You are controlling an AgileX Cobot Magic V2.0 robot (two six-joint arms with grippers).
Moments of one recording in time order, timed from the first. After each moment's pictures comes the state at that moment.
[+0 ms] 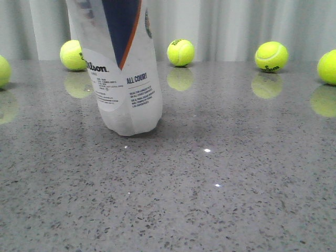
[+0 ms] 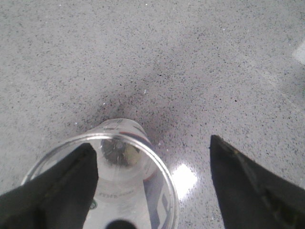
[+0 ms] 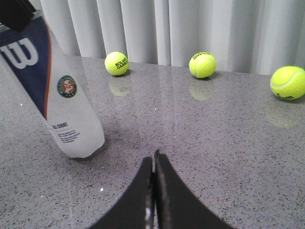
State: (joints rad) left arm -0.77 1.52 -1.76 -0.05 1.26 0.00; right arm 0.47 0.18 -0.28 0.21 0.26 -0.08
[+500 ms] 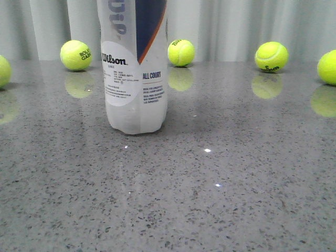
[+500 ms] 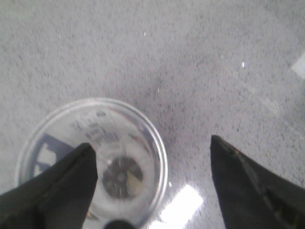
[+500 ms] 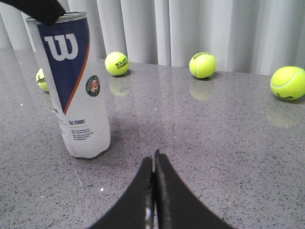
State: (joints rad) left arm -0.77 1.55 -1.79 -0.05 1.15 0.04; right arm 0.47 0.18 -0.28 0.21 0.26 -0.08
